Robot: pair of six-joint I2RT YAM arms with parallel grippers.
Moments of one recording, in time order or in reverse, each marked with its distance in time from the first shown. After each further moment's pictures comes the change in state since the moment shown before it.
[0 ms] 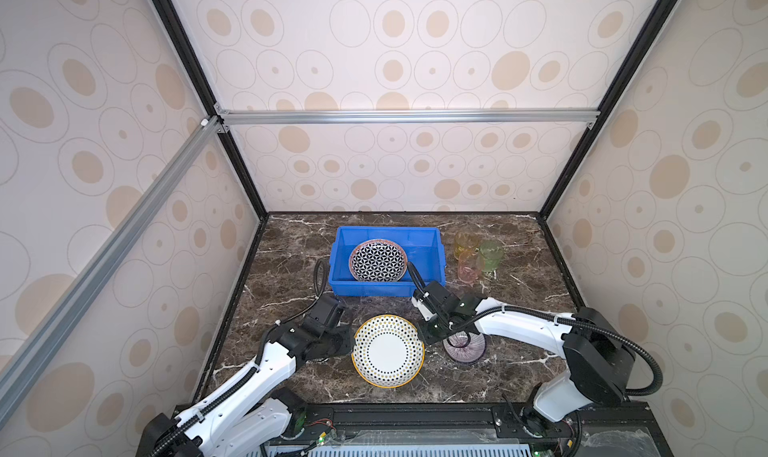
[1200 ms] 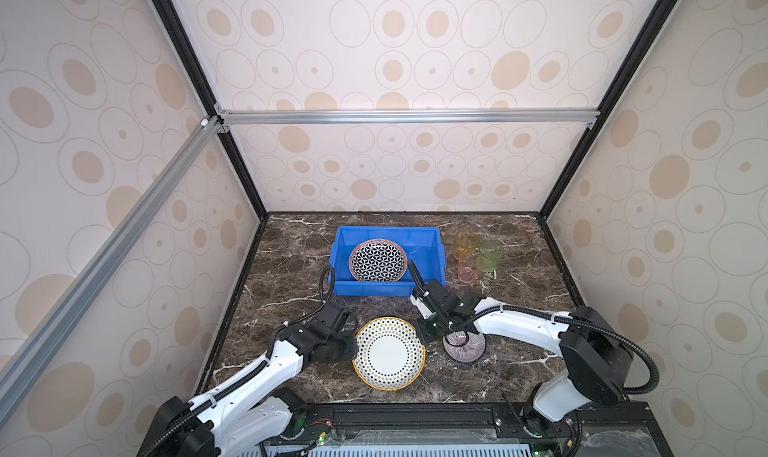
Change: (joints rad) left arm -0.033 0.066 -0.058 0.064 0.023 -0.042; right arm -0.007 0.011 -0.008 0.054 -0.021 0.009
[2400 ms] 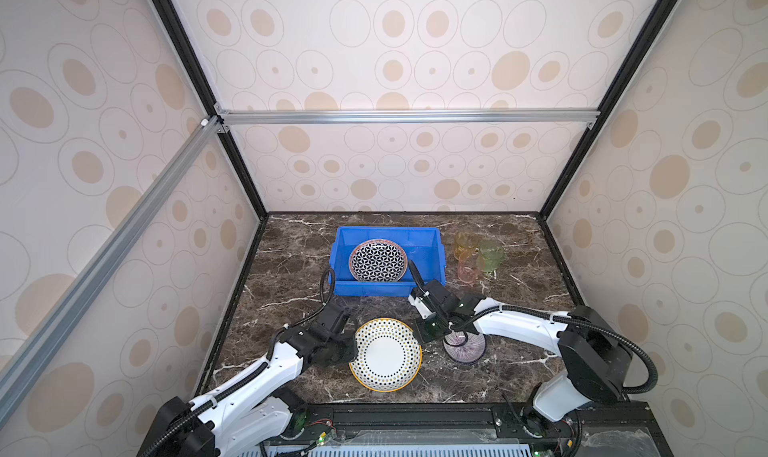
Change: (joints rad) left arm -0.002 -0.015 -0.020 0.013 0.026 0.003; right arm -0.002 0.005 -0.009 0.037 -0.049 0.026
